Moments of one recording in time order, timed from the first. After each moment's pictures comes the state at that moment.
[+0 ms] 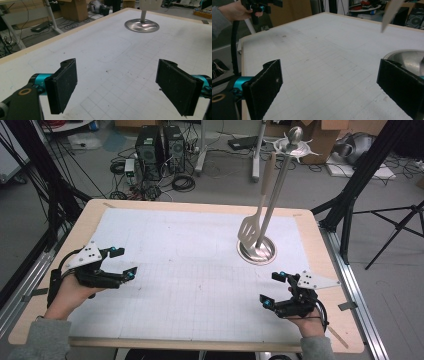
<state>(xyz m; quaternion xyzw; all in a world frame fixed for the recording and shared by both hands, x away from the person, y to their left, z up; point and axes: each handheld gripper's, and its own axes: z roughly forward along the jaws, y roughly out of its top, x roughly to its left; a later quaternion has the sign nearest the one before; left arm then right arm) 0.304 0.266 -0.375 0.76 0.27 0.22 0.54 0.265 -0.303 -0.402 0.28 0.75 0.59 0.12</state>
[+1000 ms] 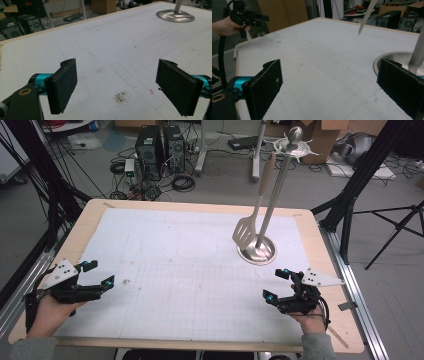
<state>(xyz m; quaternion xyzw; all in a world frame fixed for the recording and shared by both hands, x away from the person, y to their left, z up) 0.269 0.316 -0.405 0.72 0.37 0.28 0.51 0.271 -0.311 -0.402 0.29 0.73 0.60 0.13</state>
